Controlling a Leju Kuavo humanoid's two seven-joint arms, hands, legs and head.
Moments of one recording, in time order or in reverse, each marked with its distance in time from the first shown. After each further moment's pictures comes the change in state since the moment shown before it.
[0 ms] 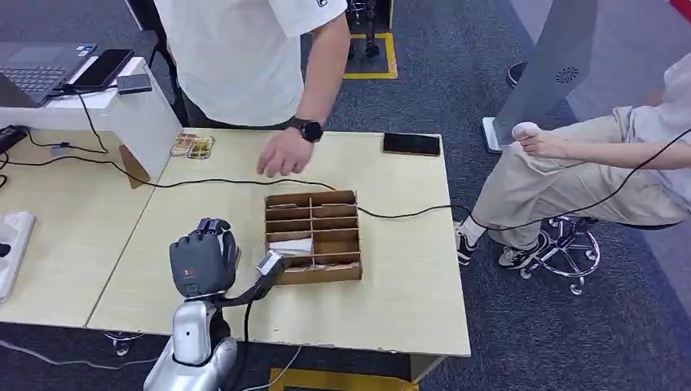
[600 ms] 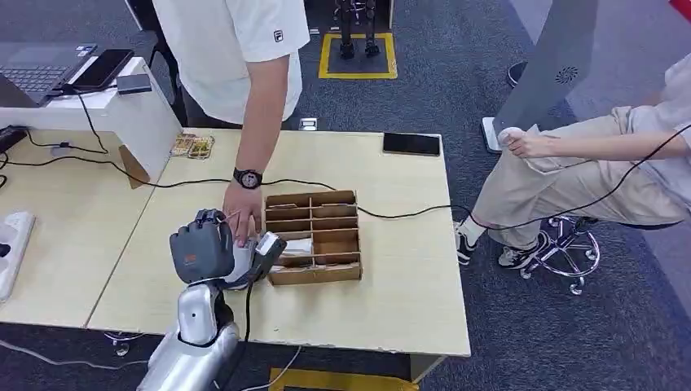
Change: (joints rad) left arm -0.112 0.046 -0.056 0.156 0.000 0.000 0.174; right arm -0.003 -0.002 0.001 0.034 0.019 -0.011 -0.008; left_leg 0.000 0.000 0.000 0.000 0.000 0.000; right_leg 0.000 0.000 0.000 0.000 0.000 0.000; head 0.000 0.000
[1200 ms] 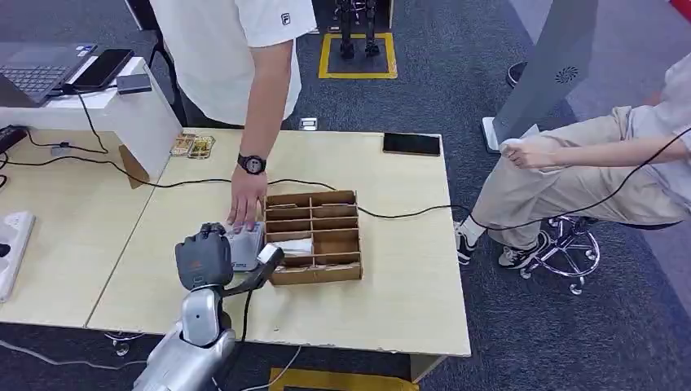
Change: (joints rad) left arm -0.051 0.055 -0.061 0.206 0.000 0.000 0.059; right arm -0.005 -0.003 0.000 0.023 0.006 0.001 -0.006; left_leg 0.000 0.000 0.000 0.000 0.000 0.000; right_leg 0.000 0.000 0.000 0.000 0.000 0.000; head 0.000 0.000
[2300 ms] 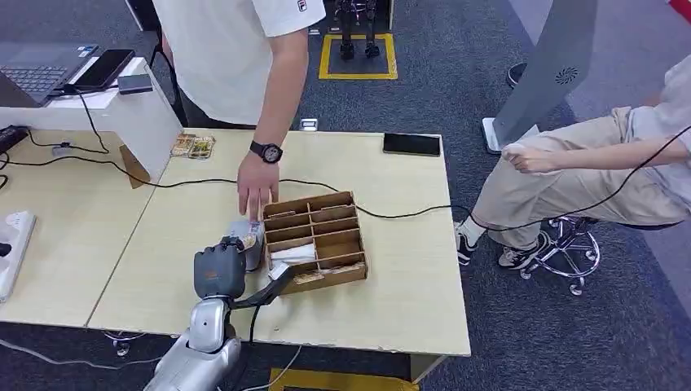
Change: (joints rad) left arm -0.010 -0.064 0.103 0.151 0.000 0.003 -0.209; right arm -0.004 -0.002 0.001 0.016 0.004 0.000 -0.006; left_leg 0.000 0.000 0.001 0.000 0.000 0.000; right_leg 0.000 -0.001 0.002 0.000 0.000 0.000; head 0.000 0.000
